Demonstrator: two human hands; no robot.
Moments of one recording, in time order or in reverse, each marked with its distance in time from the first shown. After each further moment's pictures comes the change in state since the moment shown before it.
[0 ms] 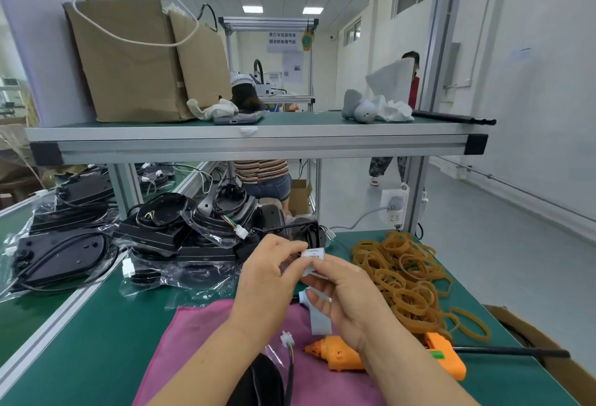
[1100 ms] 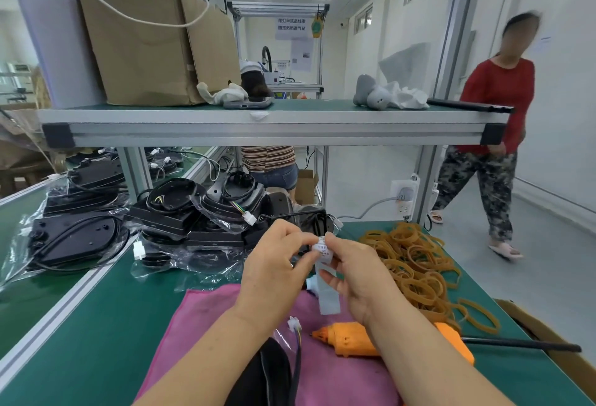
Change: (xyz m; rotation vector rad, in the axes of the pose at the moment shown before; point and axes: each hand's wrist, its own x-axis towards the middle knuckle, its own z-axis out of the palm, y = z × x) left_hand -0.006 0.005 -0.005 0.150 0.019 0.164; right_hand 0.023 0.001 -0.003 -0.114 0.141 -0.001
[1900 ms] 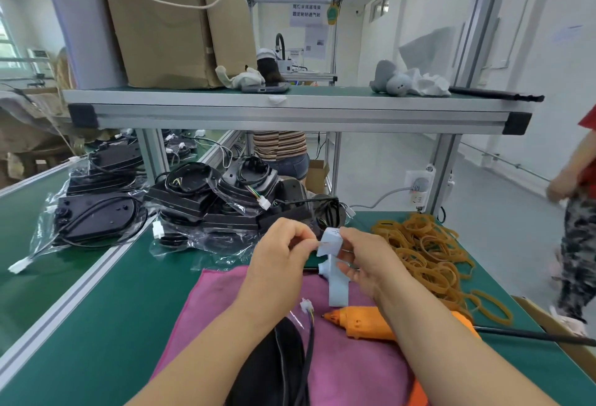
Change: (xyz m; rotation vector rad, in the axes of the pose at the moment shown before) left_hand -0.017 0.000 -0.018 -0.138 -0.053 -0.264; right_hand 0.027 0.013 -0.006 -0.151 0.084 0.118
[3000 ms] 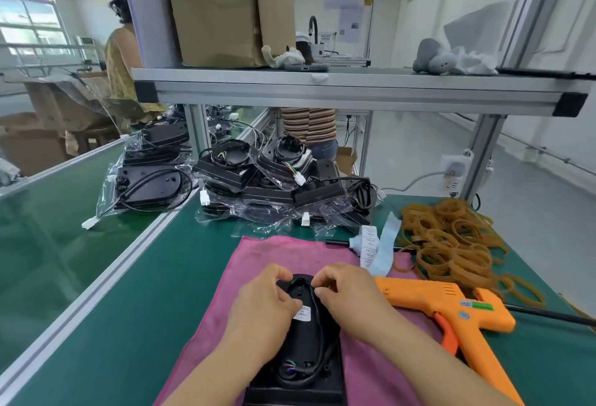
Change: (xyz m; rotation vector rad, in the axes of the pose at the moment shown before) left_hand -0.095 -0.045 -0.044 0.277 -0.089 -0.503; right_hand -0.077 0.070 0.033 -1.077 -0.274 -0.598
